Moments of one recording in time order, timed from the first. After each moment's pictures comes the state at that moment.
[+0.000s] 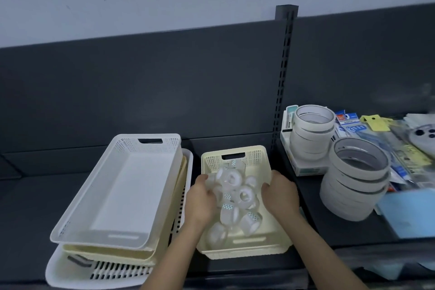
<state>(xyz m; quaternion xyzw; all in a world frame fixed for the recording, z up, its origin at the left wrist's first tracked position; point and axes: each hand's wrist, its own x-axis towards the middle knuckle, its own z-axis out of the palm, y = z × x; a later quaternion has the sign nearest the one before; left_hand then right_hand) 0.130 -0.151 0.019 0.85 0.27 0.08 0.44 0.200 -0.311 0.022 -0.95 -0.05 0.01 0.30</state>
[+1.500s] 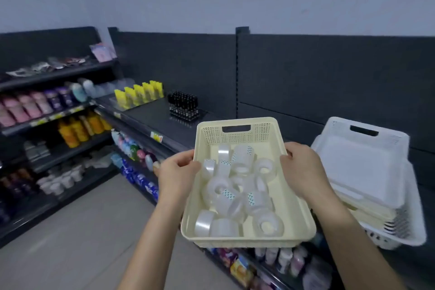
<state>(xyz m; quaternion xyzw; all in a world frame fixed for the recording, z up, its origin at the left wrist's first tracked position) -0.335 0.088 0.128 0.57 0.46 0.41 0.55 -0.129 -0.001 0.126 -0.82 -0.42 0.06 0.39</state>
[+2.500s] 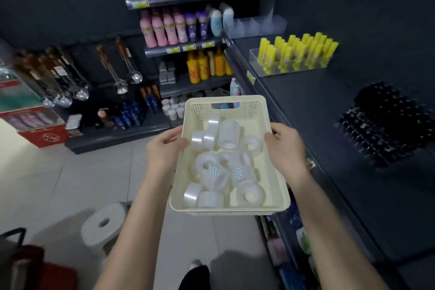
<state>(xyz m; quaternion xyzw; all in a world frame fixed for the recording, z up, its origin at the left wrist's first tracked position) -0.563 0.500 0.047 0.28 0.64 0.55 0.45 -0.345 0.546 0.032 -0.64 -0.59 0.32 0.38</state>
